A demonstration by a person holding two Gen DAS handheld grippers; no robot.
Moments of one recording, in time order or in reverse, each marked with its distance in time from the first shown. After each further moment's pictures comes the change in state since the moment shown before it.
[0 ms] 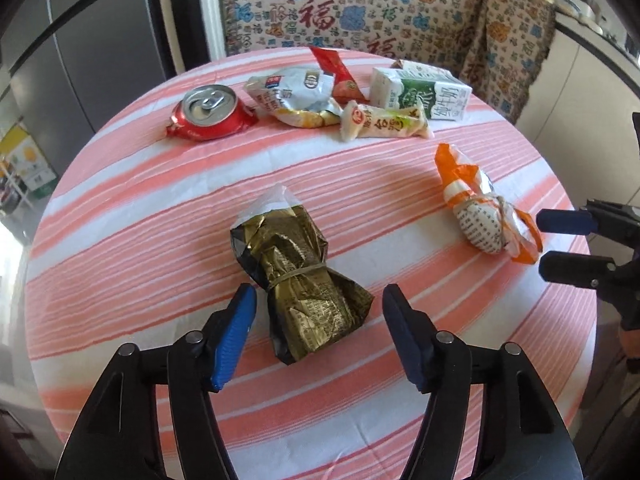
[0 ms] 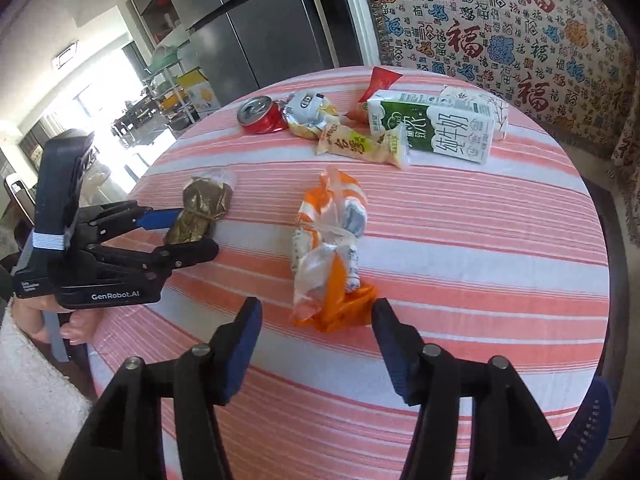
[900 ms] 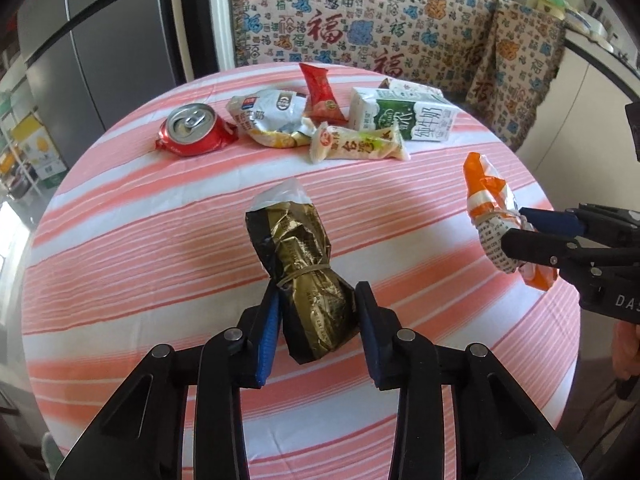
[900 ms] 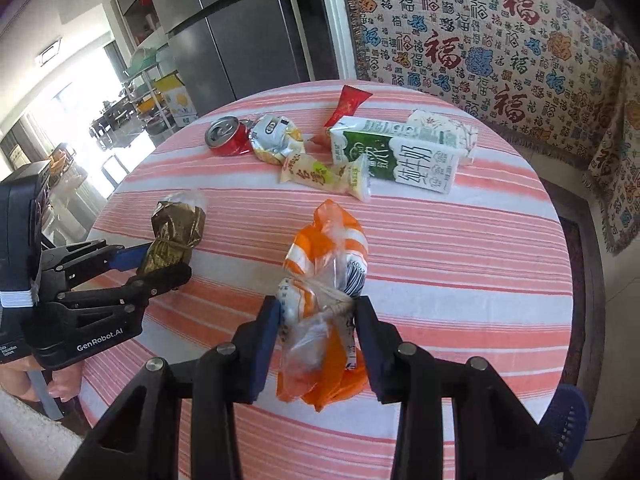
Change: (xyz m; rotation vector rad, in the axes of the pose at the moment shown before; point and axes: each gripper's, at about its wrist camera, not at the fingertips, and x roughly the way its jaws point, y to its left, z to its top) left arm -0.007 -0.042 0.004 -0.035 -0.036 0.019; right arm -0.010 -0.014 0.021 0.008 -0.009 -0.121
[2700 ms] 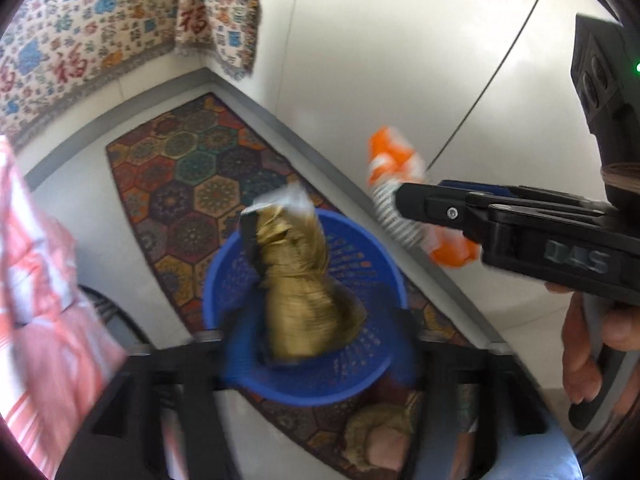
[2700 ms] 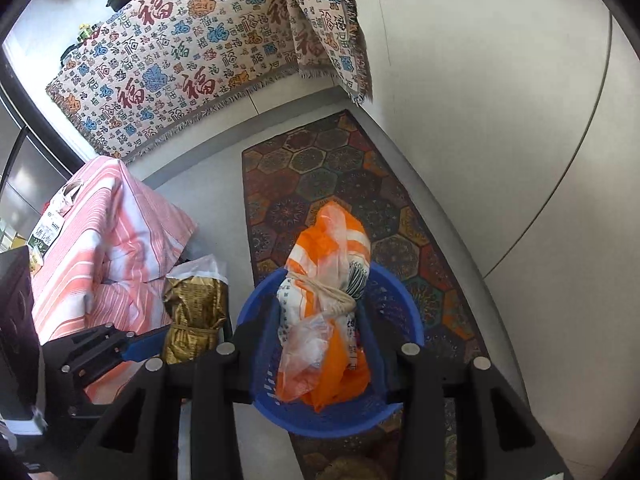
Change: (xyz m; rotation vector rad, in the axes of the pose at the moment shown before) left arm 0.105 -0.456 -0.021 0.479 0.187 -0.506; right arm -0.145 -0.358 -0.208 0.680 -0.046 -0.363
